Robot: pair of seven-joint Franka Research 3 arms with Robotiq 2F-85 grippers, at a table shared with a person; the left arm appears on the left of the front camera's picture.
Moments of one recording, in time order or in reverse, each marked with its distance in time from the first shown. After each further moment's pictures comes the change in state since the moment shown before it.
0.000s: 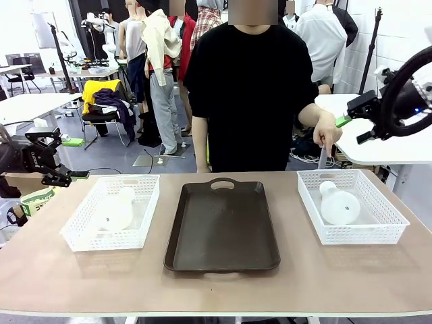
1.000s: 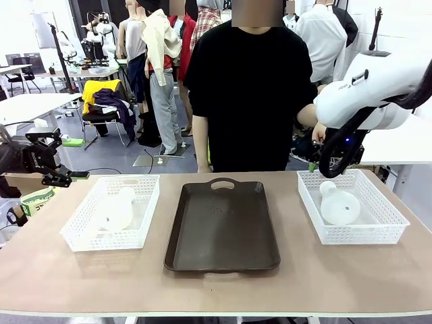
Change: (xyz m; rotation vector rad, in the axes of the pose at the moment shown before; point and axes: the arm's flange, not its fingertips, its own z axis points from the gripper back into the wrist) left arm 0.000 0.001 0.000 0.000 0.000 0.002; right arm 0.025 0.000 -0.163 -0.556 0.196 -0.051
